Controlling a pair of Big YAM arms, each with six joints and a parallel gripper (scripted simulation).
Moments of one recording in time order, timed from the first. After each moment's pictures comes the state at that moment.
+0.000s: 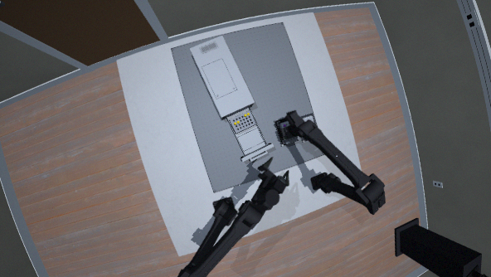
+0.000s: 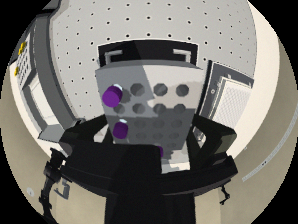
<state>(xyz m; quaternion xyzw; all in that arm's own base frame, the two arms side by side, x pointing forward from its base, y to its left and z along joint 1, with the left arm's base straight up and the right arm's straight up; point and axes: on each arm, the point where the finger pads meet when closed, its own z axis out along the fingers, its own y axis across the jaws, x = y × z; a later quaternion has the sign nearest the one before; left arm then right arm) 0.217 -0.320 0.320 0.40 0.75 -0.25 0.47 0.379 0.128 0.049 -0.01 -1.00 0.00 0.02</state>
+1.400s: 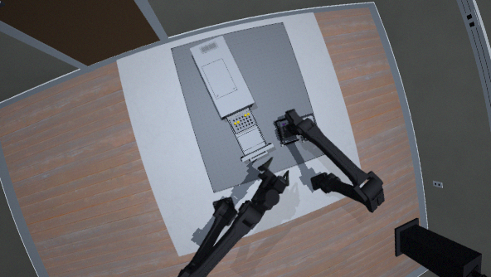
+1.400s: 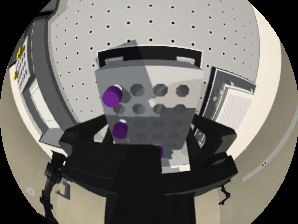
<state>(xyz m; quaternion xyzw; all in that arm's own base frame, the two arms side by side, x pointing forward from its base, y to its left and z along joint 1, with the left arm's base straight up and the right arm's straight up) 0.217 -0.320 0.320 0.40 0.75 -0.25 0.47 0.387 0.130 0.043 -0.01 -1.00 -0.01 0.02</state>
